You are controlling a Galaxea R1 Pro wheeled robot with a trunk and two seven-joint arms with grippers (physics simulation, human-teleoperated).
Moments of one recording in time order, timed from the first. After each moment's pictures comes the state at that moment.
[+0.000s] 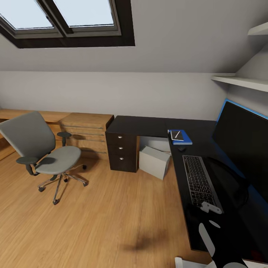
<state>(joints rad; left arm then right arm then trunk) -0.21 -0.07 0.35 -0.30 0.08 -0.24 0.00 -0.44 -0.06 -0.19 -0.77 -0.25 0.11 -0.17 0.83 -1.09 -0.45</state>
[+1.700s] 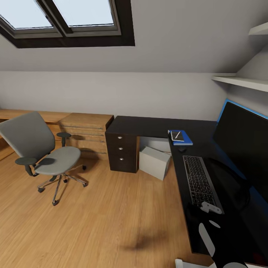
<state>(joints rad) -0.21 -0.07 0.36 -0.30 0.08 -0.24 0.00 -0.44 -0.06 -0.19 -0.77 -0.25 0.11 -0.17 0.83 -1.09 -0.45</state>
